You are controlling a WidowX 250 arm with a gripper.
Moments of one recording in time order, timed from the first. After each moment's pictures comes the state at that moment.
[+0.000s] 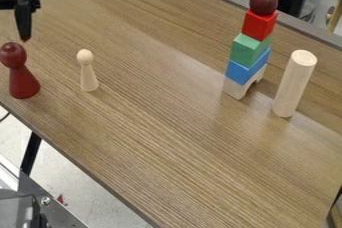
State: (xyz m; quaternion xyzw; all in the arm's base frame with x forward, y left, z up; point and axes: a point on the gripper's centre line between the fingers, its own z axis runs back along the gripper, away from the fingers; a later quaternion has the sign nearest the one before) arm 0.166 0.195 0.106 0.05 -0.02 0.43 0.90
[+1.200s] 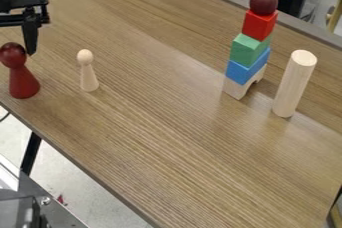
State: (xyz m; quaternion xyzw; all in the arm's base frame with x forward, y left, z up) arm 0.182 0.198 0.078 0.06 0.00 0.48 0.87
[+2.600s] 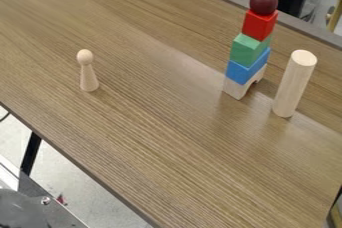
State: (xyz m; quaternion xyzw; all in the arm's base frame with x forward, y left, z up) arm 0.319 0.078 0.288 0.05 -0.08 0.16 0.98
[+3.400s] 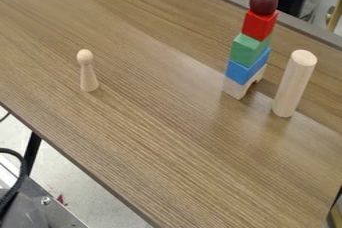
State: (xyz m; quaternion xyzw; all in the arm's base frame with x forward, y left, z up) arm 0.337 -0.039 0.281 0.05 -0.06 -0.03 1.00
